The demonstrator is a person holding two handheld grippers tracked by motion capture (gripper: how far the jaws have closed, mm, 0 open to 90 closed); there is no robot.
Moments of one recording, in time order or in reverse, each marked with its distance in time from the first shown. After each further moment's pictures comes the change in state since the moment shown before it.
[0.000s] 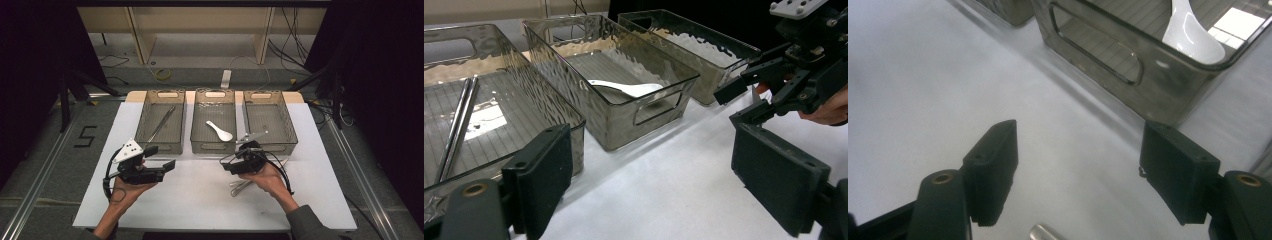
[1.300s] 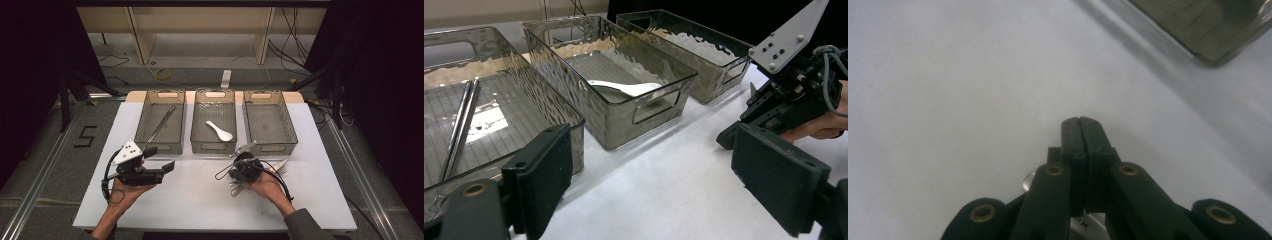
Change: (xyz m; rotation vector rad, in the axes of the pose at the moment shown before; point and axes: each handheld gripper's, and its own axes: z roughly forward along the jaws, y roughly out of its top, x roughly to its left) left arm -0.002 -0.001 -0.004 -0.002 0.000 0.016; right arm 0.007 -0.022 0.025 0.200 -0.018 -0.091
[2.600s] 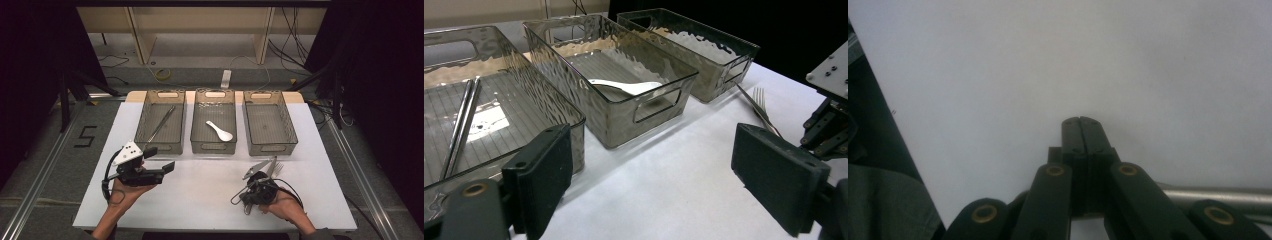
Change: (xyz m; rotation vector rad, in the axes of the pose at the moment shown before) left arm -0.001 -0.001 0.001 0.003 0.004 0.003; right arm 0.019 -0.056 -0.033 0.094 0.131 -0.013
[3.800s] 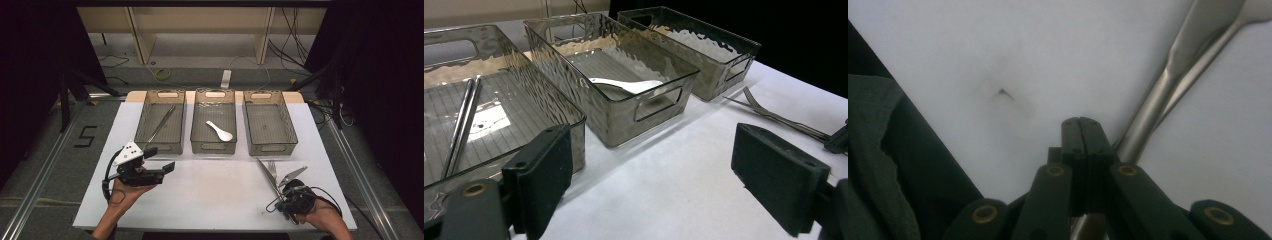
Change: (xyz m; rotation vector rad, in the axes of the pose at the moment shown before) left arm 0.000 0.000 0.001 0.002 0.005 0.001; right arm -0.028 -0.067 -0.051 0.113 -0.088 0.082
